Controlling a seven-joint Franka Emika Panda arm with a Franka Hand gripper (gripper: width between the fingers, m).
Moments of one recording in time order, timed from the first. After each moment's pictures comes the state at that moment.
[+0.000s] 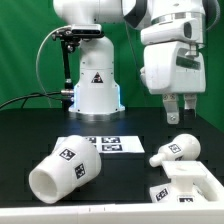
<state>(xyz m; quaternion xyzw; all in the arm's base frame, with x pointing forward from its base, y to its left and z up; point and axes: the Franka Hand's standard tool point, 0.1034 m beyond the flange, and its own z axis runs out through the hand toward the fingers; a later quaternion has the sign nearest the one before) 0.552 0.113 0.116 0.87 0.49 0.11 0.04</state>
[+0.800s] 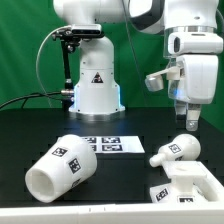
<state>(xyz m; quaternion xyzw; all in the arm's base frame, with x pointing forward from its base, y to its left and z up) 0.520 0.129 0.096 0.72 0.69 0.05 0.07</state>
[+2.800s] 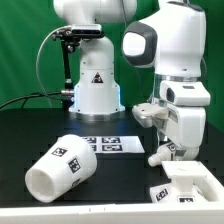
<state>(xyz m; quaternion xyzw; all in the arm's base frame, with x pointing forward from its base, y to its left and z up) 0.449 0.124 0.013 0.67 0.74 -0.01 0.03</state>
